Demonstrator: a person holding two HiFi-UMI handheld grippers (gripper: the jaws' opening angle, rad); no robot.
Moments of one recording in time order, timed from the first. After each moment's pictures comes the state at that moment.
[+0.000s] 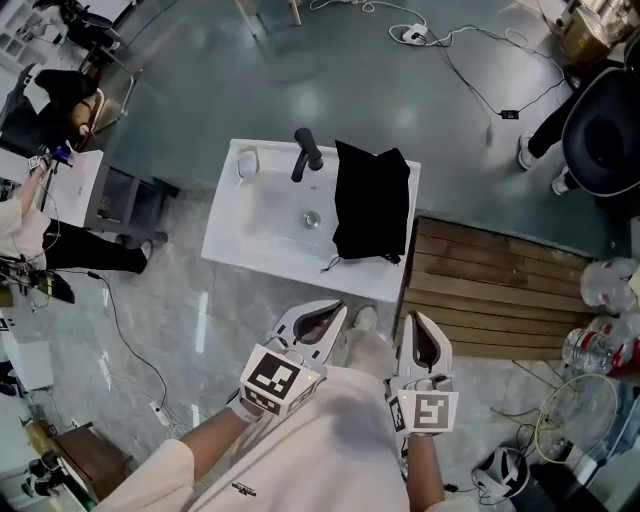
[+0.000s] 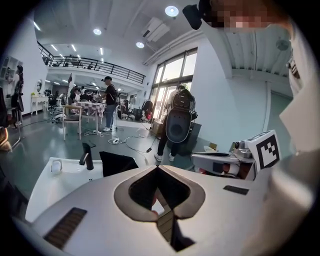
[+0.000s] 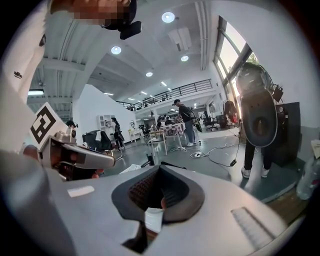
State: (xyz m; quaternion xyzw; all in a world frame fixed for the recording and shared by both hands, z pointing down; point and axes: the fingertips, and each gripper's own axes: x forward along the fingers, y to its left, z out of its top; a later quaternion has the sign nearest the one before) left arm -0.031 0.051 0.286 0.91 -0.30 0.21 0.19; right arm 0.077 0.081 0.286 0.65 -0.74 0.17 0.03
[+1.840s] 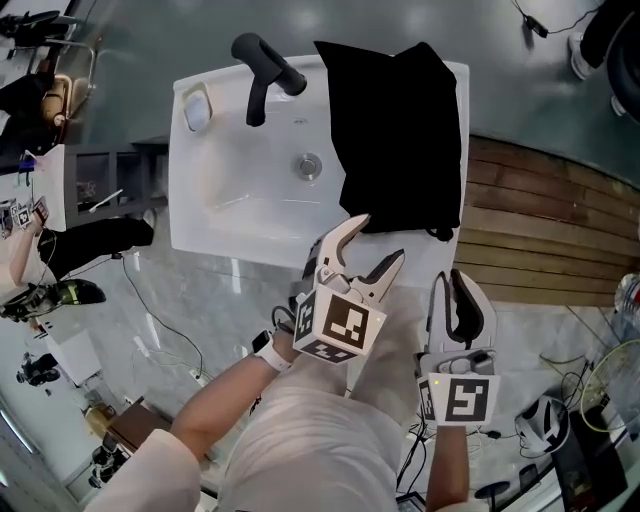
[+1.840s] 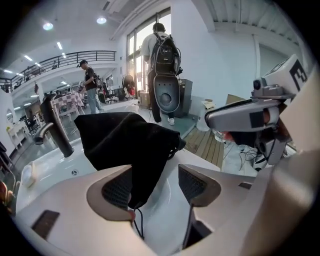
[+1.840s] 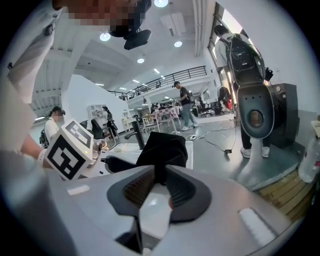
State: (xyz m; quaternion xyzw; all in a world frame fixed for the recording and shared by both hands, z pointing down) left arm 0.001 -0.030 0.541 0.89 -0.21 0.39 0.09; right arm 0.071 0.020 0.471 0.65 -0.72 0.24 0.07
